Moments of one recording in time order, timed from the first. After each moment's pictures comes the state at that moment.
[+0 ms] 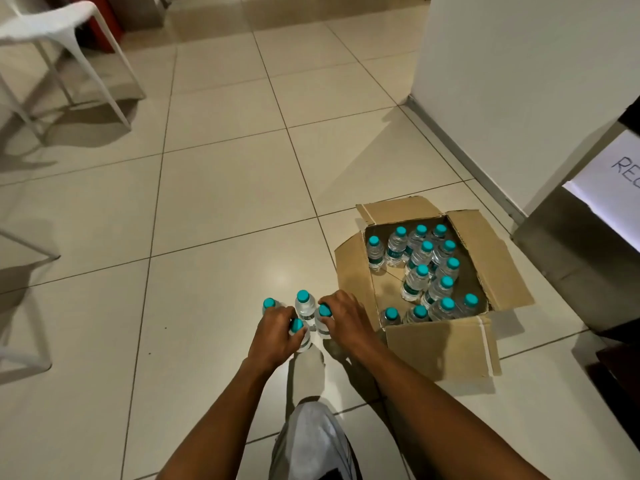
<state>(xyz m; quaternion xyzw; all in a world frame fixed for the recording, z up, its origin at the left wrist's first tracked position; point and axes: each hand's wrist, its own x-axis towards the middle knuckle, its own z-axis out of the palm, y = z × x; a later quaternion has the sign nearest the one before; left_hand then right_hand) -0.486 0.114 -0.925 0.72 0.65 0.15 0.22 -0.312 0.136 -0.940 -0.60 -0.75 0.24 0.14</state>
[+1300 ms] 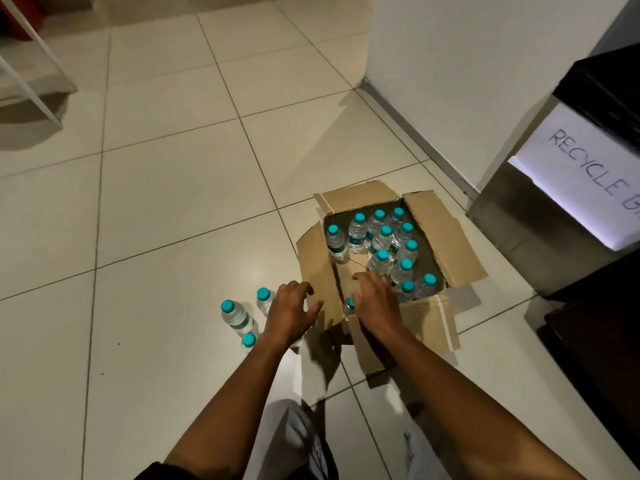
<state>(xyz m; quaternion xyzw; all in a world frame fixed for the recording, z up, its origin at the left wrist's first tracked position) -0.387 0.150 -0.935 0.75 0.60 0.16 0.23 -0.196 0.139 -0.942 -0.73 -0.65 0.14 0.15</state>
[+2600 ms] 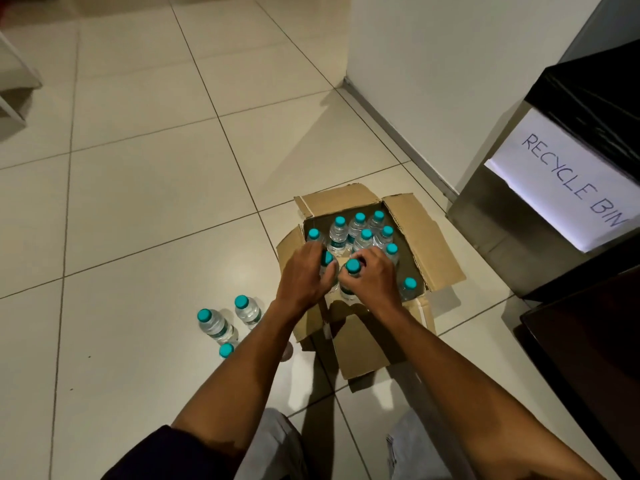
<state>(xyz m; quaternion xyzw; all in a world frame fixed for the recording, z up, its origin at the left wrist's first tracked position) -0.315 0.197 -0.884 0.80 0.50 0.28 0.18 -0.162 0.167 -0.895 -0.71 -0.61 0.16 0.32</state>
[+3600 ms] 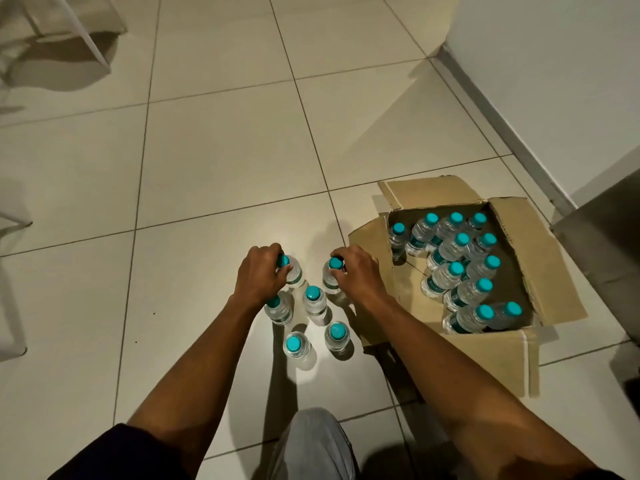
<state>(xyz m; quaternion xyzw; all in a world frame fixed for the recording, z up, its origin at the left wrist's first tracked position) -0.532 0.244 -0.948 0.69 0.69 0.11 0.16 -0.326 0.249 -0.971 -0.65 -0.68 0.28 0.17</state>
